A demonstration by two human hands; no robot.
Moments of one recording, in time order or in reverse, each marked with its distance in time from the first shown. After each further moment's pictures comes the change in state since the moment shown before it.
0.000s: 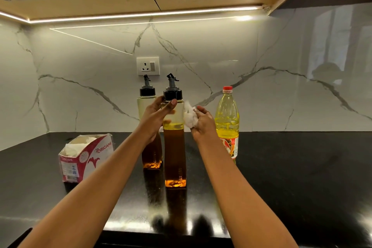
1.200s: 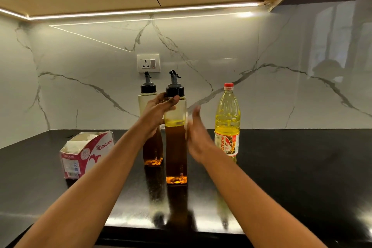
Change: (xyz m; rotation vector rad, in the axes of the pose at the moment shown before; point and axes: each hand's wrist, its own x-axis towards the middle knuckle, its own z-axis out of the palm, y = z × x) left_hand 0.000 0.014 0.001 -0.010 -0.002 -0.163; right_hand -0.044 0.013 -0.017 -0.667 -0.476 0.191
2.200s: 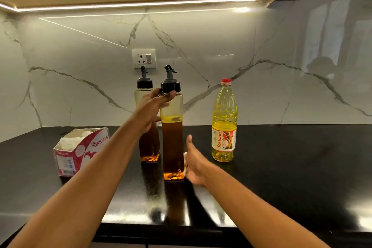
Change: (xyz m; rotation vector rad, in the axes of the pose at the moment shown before) left_hand 0.003 0.001 -0.007 0.044 0.003 -0.040; right_hand -0.017 0.064 -0.014 0.053 -0.082 0.345
